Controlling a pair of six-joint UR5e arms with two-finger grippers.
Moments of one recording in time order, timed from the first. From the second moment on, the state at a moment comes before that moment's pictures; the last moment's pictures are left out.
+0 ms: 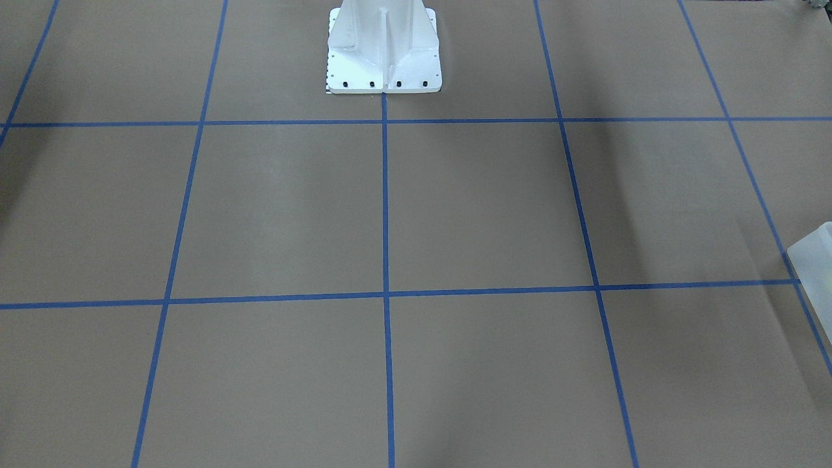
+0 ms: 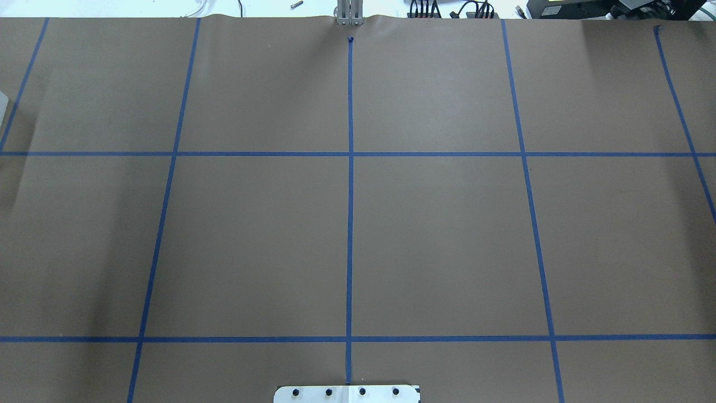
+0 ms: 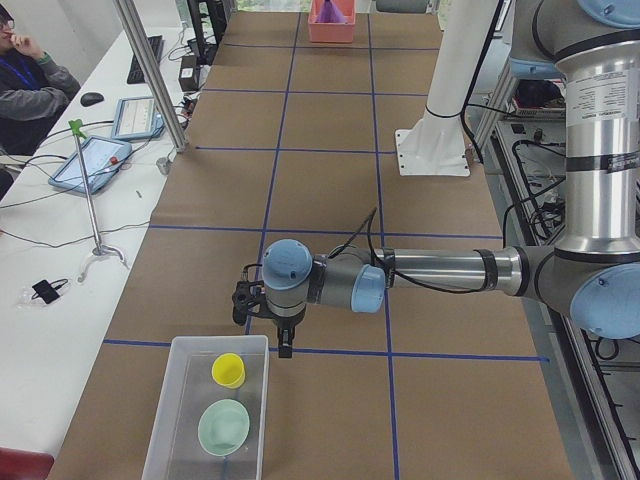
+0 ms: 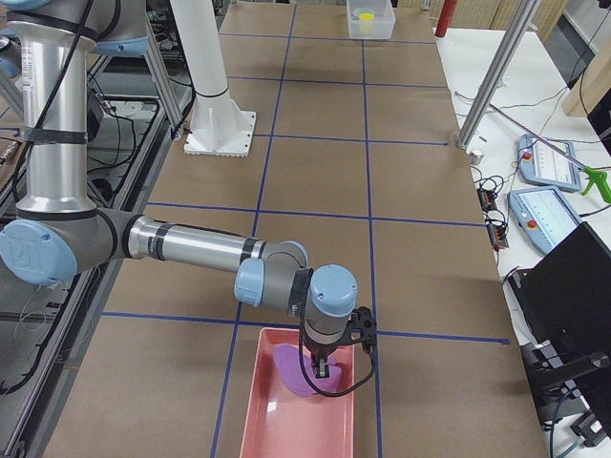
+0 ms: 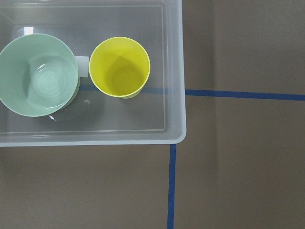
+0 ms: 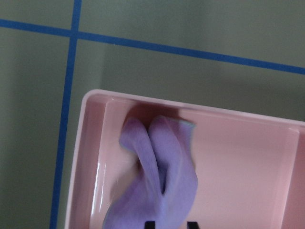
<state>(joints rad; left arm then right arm) -1.57 -1.46 -1.67 -1.73 -2.39 -0.15 1.68 -1.63 1.55 -1.62 2.23 -0.28</state>
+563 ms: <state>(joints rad) -1.57 -1.46 -1.68 -1.72 -2.40 -0.18 1.61 -1.55 1.63 -1.61 2.30 -0.04</state>
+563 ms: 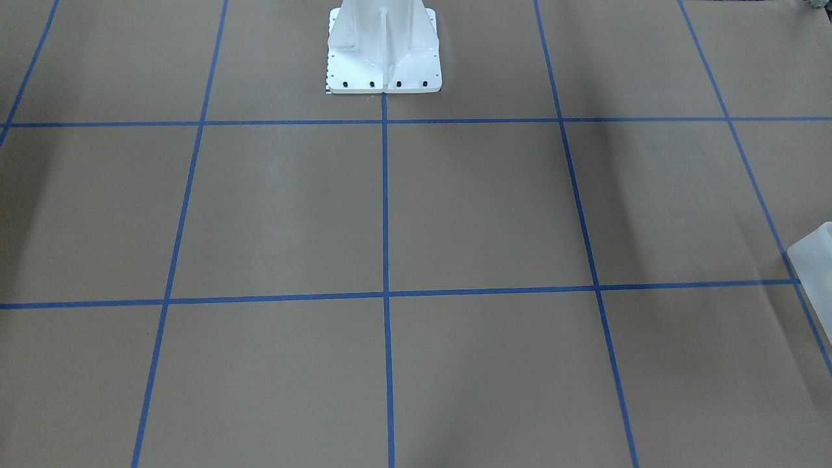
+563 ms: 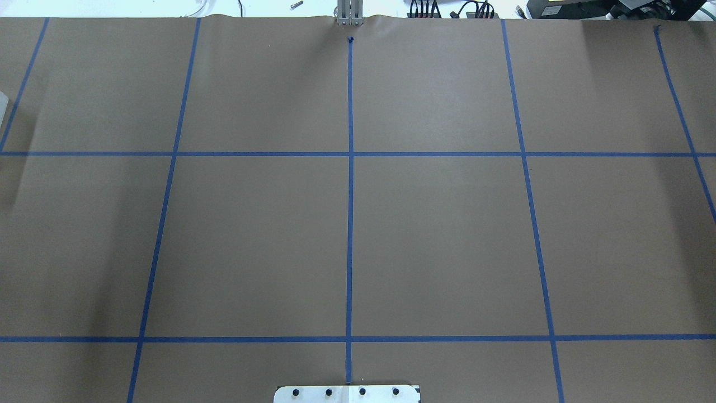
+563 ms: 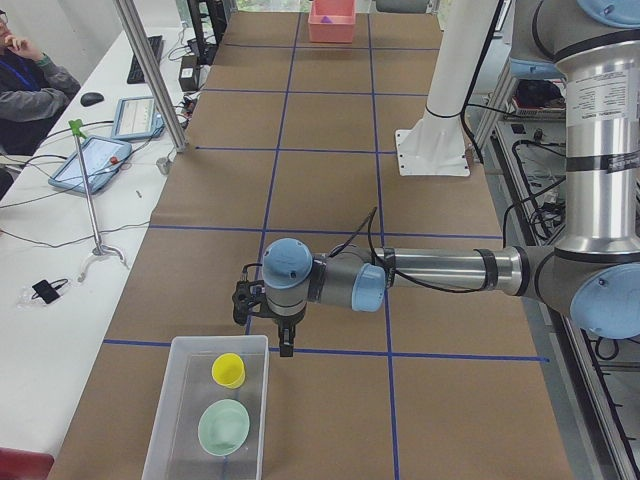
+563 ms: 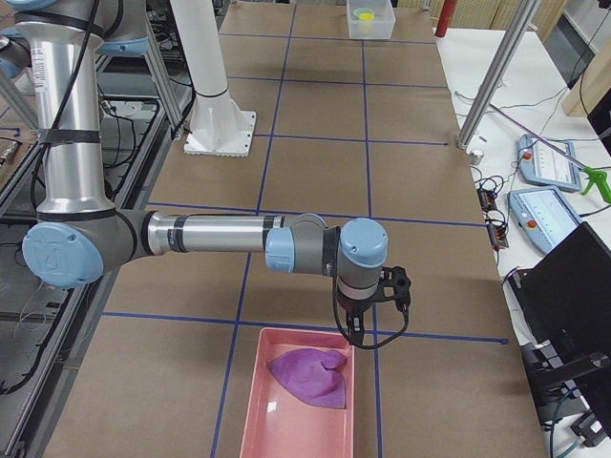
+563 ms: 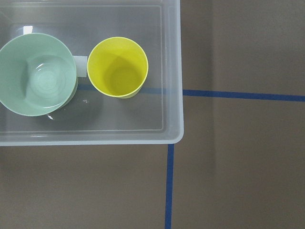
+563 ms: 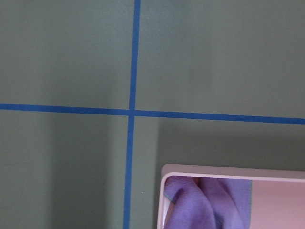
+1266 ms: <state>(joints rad) -1.57 -1.44 -1.67 -1.78 -2.40 -0.20 1.57 -1.64 1.65 -1.43 2.30 0.00</state>
